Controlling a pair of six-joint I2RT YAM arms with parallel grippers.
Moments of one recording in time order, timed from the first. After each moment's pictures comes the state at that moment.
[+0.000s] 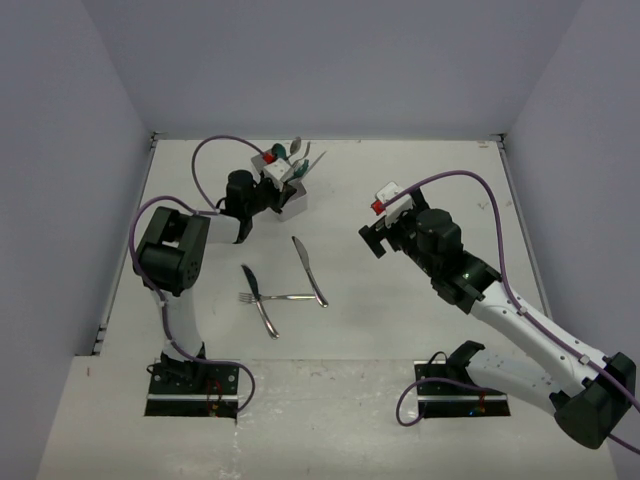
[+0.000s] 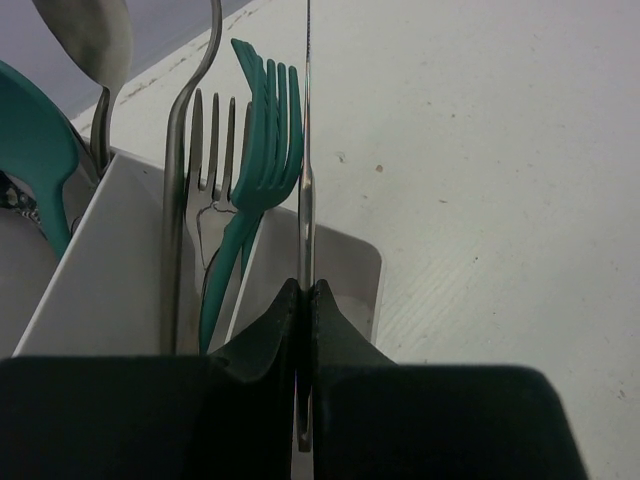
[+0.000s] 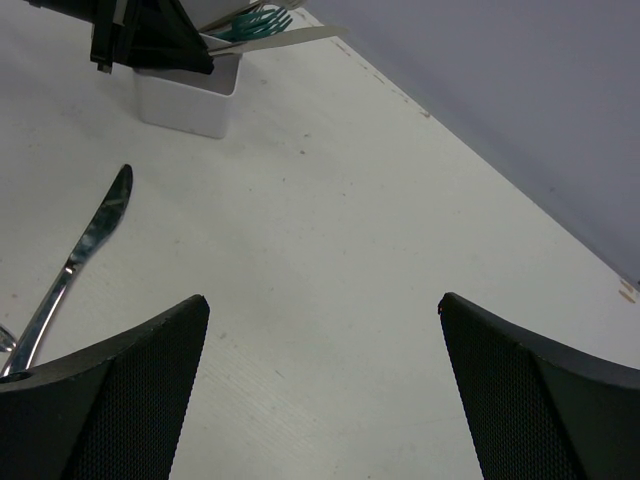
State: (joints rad) left arm -0.27 1.98 1.00 0.72 0.49 0.18; right arm 0.68 0.97 0.83 -0.13 0.17 -0.31
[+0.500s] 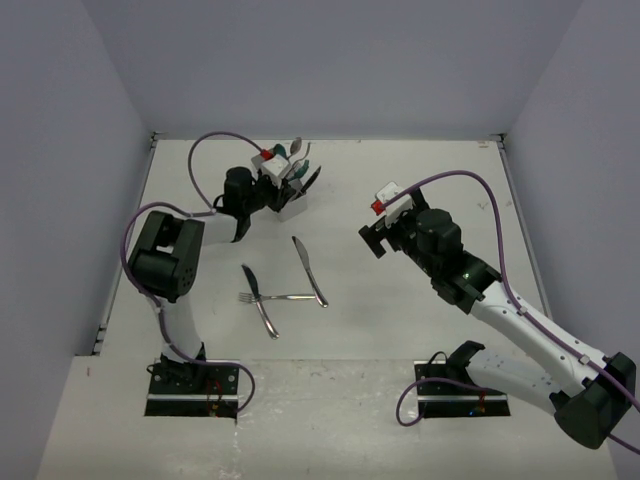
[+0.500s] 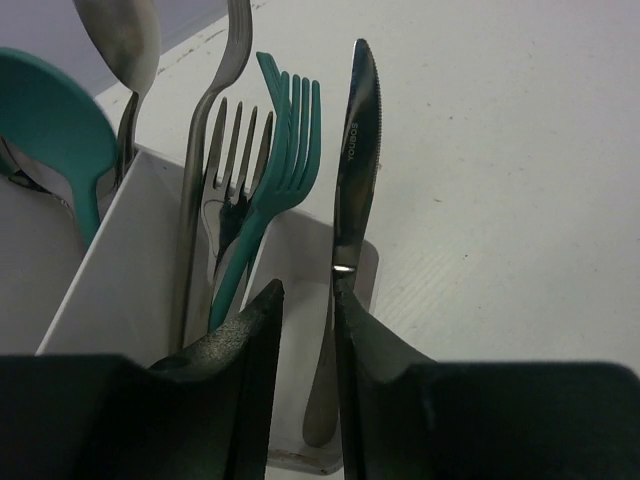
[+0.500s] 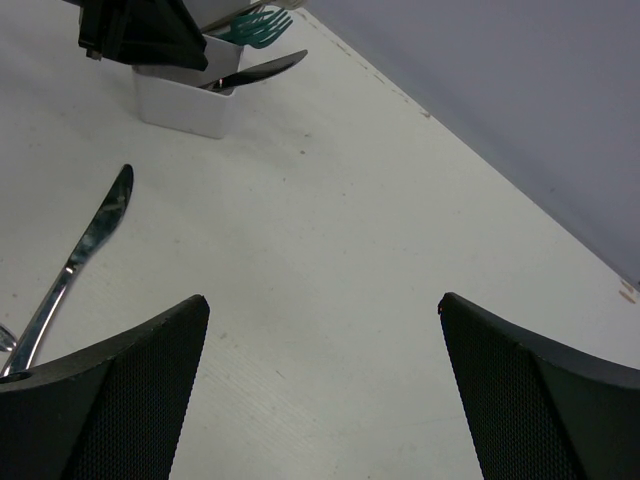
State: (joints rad) left arm -0.27 1.92 1.00 0.63 0.47 0.16; right arm 0.68 0.97 0.83 -0.13 0.17 -0.31
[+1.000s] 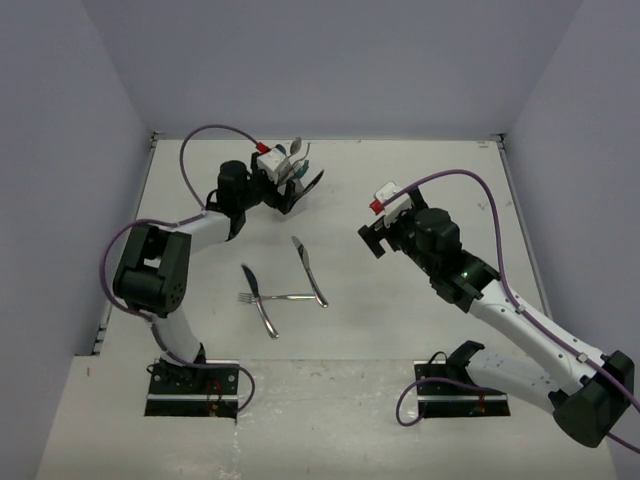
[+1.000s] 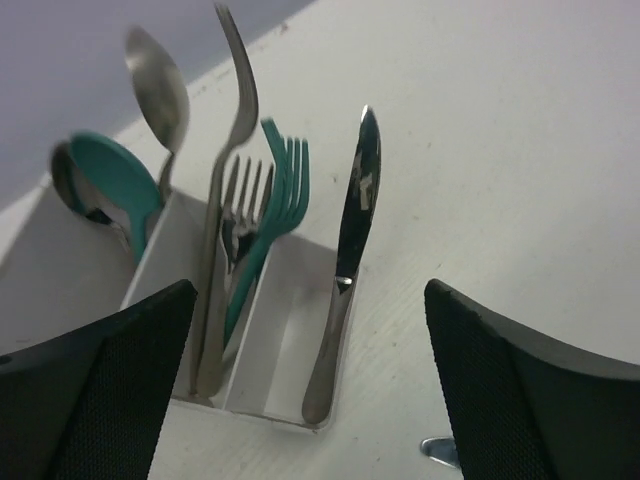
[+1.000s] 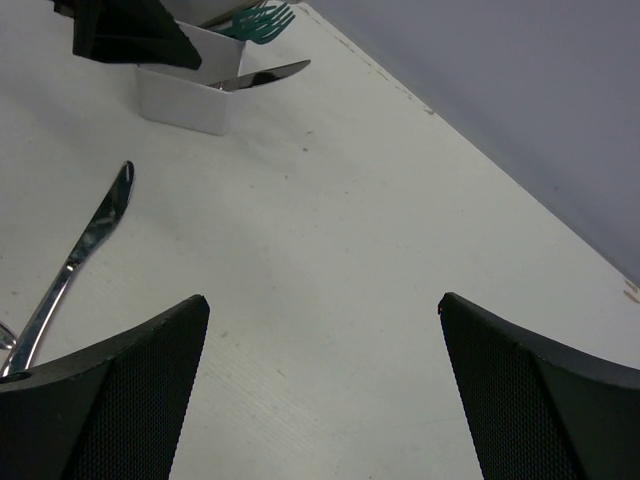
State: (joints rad) left arm -0.27 1.81 1.00 0.51 0.47 0.18; right arm 0.67 0.98 0.83 -0.13 0.16 -0.31
